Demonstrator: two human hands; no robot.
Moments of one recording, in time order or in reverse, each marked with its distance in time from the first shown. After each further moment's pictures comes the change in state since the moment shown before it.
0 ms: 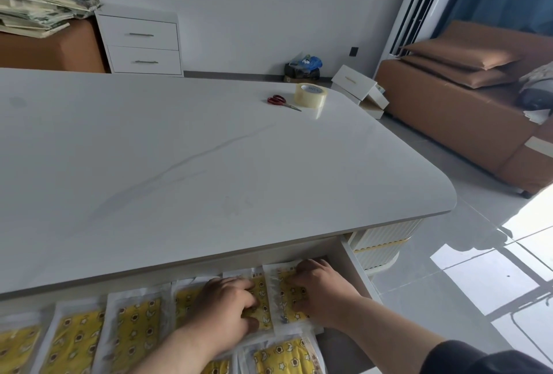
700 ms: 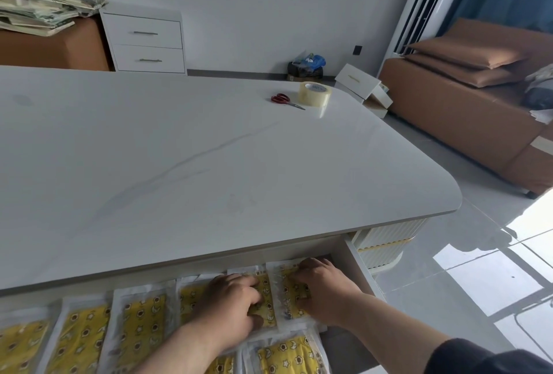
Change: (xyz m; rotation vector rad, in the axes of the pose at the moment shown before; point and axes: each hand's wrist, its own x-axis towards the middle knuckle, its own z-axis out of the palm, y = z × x) left_hand -0.001 0.004 -0.003 0.054 -0.001 0.014; right_hand -0.001 -0.007 -0.003 -0.009 -0.014 0.017
